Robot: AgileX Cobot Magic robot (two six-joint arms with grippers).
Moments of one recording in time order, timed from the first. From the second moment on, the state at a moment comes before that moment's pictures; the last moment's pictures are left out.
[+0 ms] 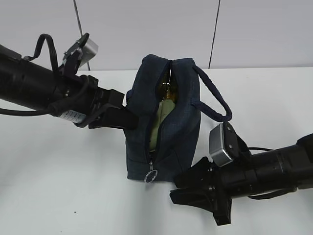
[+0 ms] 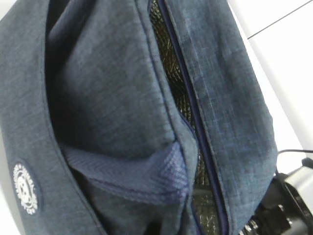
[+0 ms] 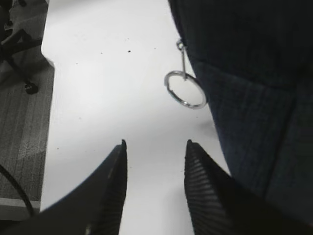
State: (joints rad) left arm -0.37 1.65 -0.96 -1.22 0.75 0.96; right arm 0.20 1.95 -0.63 1.80 1.04 -2.61
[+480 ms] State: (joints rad) left arm -0.37 1.65 -0.96 -1.22 0.75 0.96; right arm 0.20 2.03 -0.77 1.80 1.03 -2.61
